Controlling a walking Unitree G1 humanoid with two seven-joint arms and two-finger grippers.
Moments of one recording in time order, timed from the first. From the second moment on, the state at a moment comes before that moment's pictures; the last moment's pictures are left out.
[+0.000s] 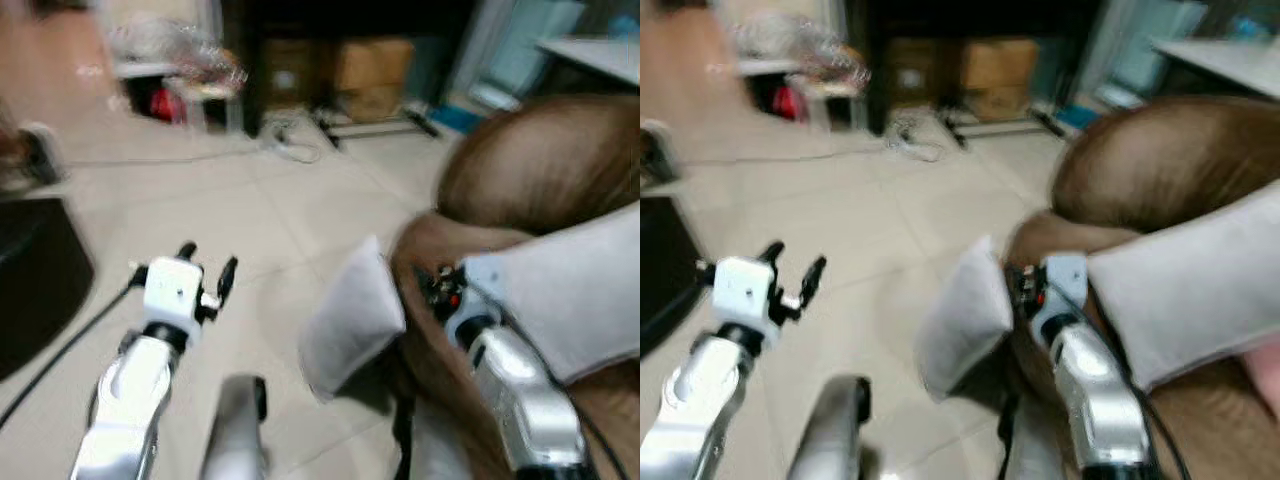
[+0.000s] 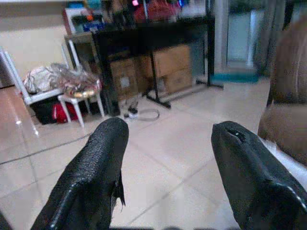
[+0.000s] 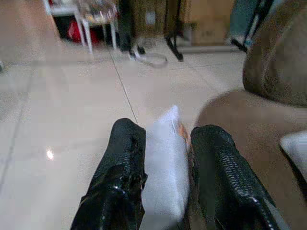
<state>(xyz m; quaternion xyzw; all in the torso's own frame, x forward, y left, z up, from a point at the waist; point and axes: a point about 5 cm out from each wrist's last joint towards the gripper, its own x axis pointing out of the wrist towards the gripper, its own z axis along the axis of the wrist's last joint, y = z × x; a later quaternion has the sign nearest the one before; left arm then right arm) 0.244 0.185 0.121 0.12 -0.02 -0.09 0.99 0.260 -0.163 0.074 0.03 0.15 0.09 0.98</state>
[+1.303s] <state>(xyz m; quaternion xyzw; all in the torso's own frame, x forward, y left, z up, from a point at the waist) 0.240 0.180 0.116 0.11 -0.01 -0.10 0.99 0.265 -0.163 0.073 0.03 0.15 0.11 0.98</state>
